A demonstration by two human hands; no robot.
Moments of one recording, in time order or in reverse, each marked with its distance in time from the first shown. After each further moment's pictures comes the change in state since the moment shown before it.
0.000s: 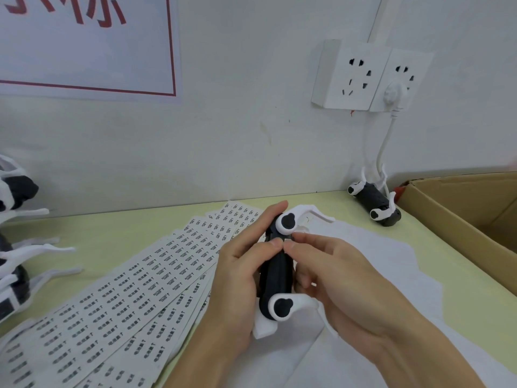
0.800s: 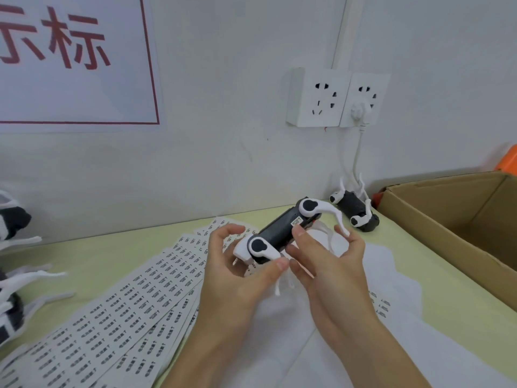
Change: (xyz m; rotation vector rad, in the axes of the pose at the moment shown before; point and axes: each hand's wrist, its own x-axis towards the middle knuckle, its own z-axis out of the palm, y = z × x) left_hand 0.000 -0.009 0.000 0.137 0.108 0.077; right_hand 0.008 0.010 -0.006 0.441 0.372 -0.251
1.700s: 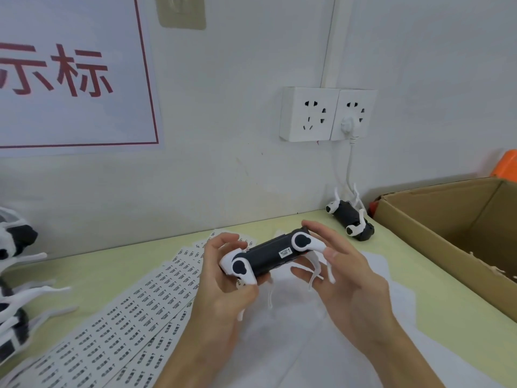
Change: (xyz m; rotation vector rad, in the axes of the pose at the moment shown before) left_hand 0.003 -0.001 -0.011 -0.071 -0.136 0.050; right_hand 0.020 -0.017 -0.047 -0.119 -0.441 -0.076
